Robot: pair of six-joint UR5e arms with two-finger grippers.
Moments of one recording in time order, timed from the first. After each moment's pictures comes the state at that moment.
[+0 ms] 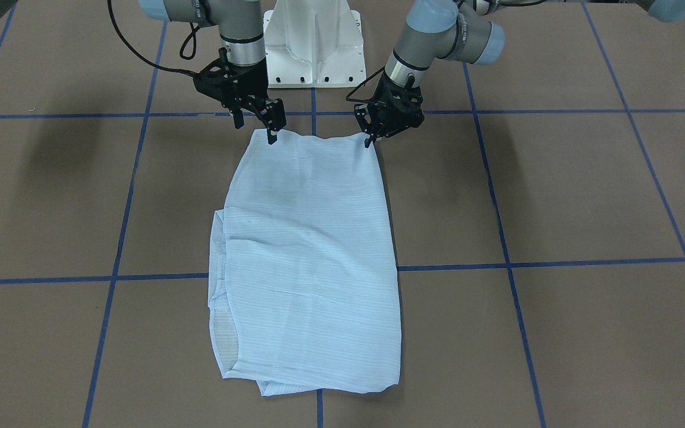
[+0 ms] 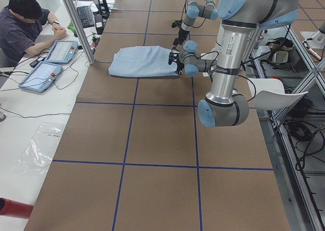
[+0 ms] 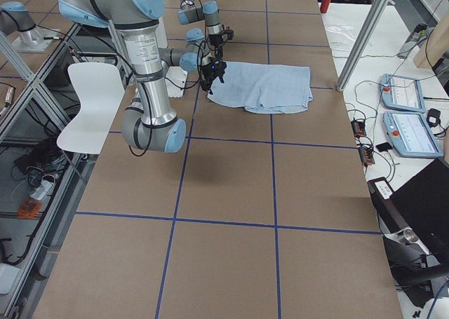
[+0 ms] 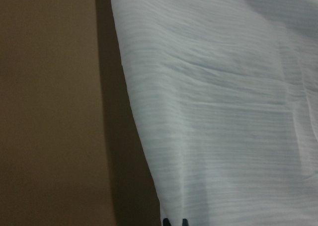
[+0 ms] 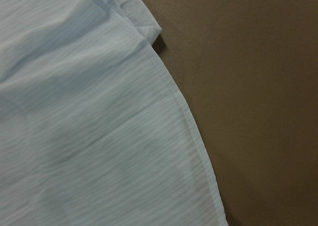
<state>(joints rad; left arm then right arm) -0.29 -1.91 -1.85 -2.07 -1.60 -1.34 0.19 -1.13 1.96 -1.64 1.39 2.09</state>
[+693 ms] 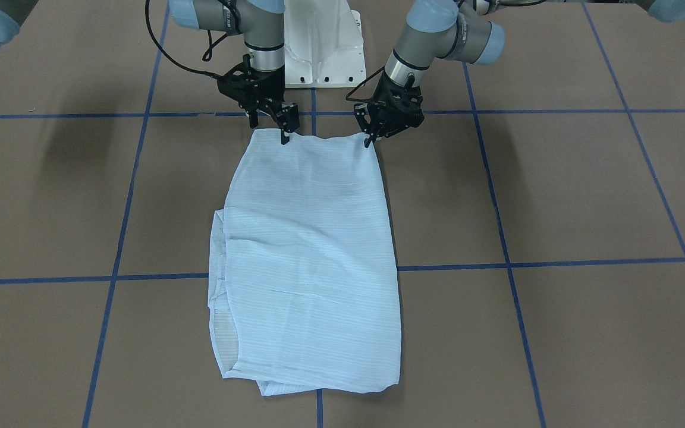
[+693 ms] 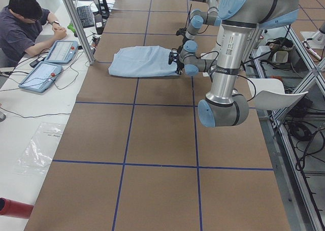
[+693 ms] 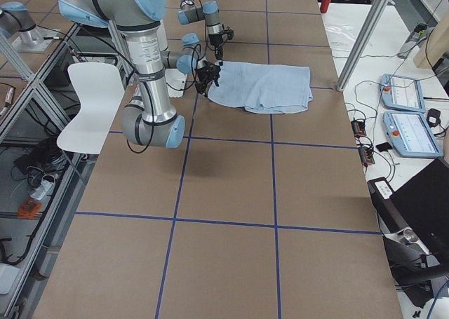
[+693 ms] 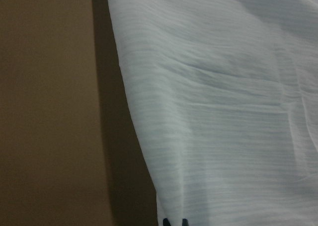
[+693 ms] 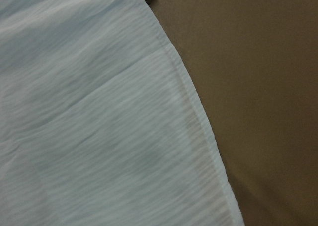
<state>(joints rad) -0.29 -1.91 -1.85 -2.08 -1.60 -1.34 0.14 -1.07 1.86 -1.63 1.35 2.15</state>
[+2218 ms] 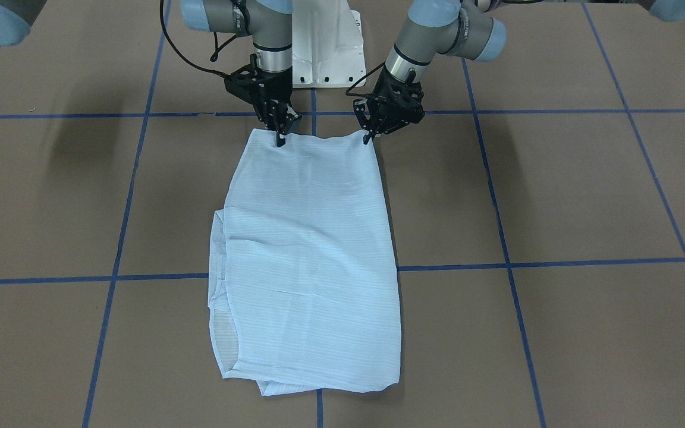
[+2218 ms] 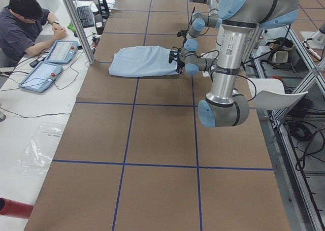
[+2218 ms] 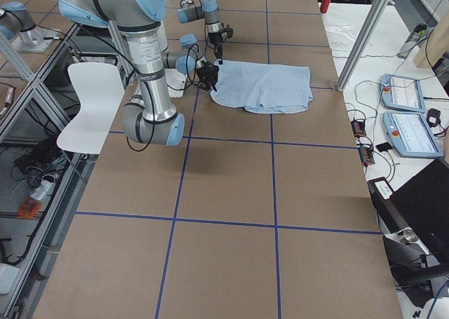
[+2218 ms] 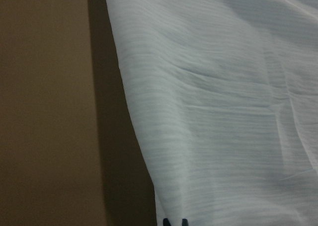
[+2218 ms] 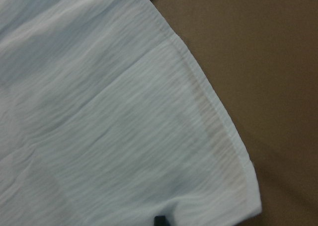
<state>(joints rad) -0.29 -1.90 -1.87 -2.07 -1.60 -1.34 0.12 -1.05 1.83 -1.60 1.28 2.26</state>
